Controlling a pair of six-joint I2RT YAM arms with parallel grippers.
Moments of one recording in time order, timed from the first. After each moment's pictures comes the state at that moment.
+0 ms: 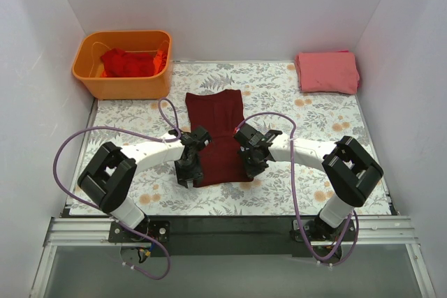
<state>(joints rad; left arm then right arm) -0.72 1.58 0.90 -0.86 -0.07 -0.93 0.87 1.65 0.96 -0.60 -0.03 0.43</state>
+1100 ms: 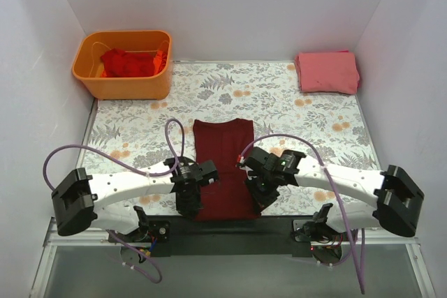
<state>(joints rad) -1.11 1.30 0.80 -1.07 0.00 -1.20 1.07 1.31 0.81 -0.80 -0.31 0.52</state>
